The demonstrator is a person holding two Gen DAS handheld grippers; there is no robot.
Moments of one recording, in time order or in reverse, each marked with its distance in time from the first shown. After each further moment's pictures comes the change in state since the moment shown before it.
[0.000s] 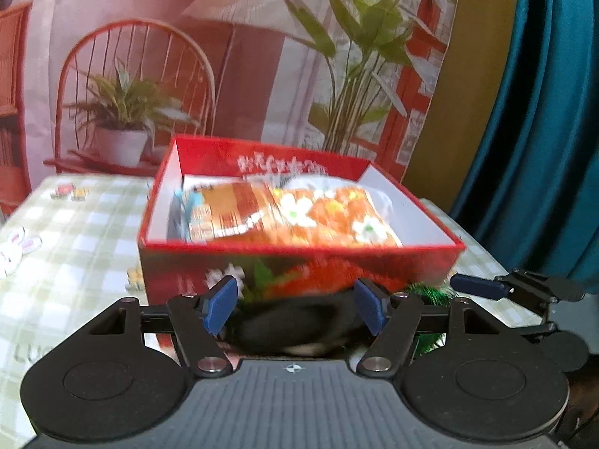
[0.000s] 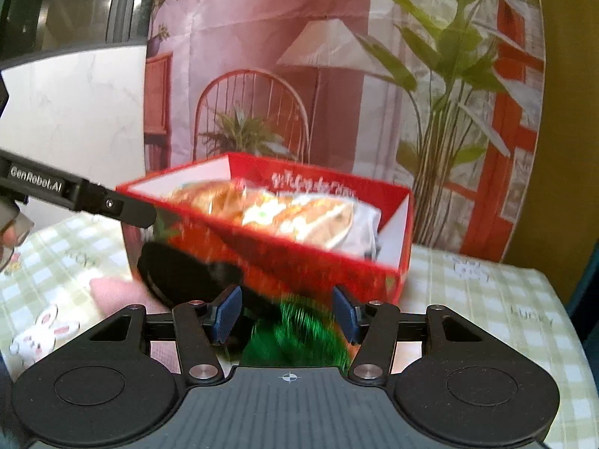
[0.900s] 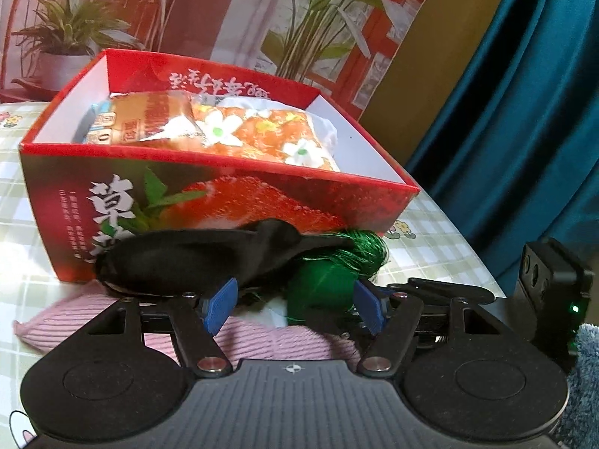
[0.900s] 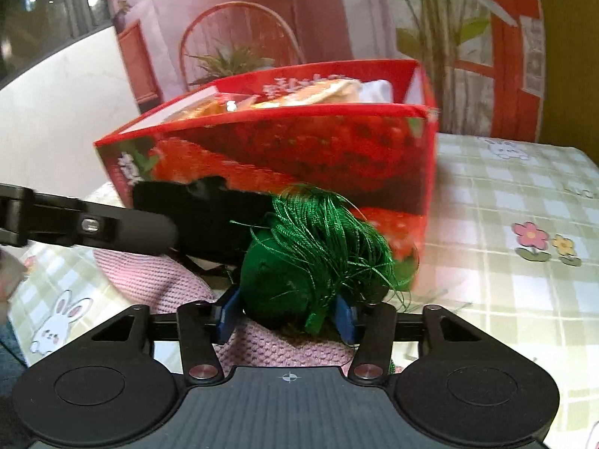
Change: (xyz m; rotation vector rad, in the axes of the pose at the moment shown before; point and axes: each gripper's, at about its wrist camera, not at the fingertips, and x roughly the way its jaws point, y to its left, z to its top) left arm 0.050 -0.026 -0.024 -0.062 0.170 -0.178; right arm 0.048 -0.014 -0.038 0.240 0.200 0.137
